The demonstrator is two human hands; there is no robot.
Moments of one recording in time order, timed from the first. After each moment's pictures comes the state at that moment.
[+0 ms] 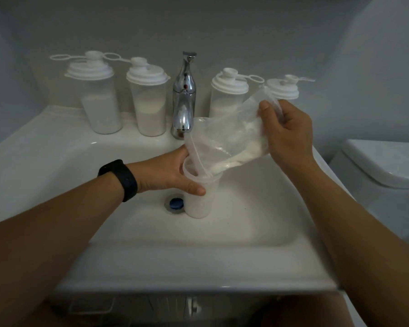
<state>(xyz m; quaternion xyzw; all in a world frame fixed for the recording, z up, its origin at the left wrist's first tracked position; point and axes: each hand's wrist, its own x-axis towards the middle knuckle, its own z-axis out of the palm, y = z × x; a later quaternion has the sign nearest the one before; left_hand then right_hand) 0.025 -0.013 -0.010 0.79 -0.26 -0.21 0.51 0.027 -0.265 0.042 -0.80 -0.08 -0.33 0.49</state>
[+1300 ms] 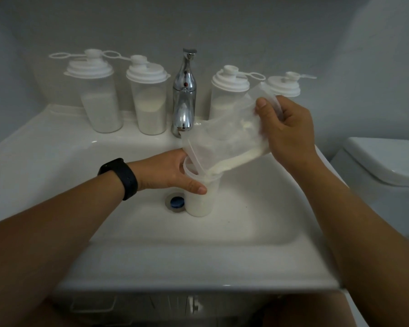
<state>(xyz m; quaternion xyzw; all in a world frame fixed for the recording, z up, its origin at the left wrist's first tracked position) 0.028 -0.013 -0.011 0.82 -0.25 -0.20 0.48 0.019 -0.262 0.048 -0.80 -0.11 -0.30 0.50</state>
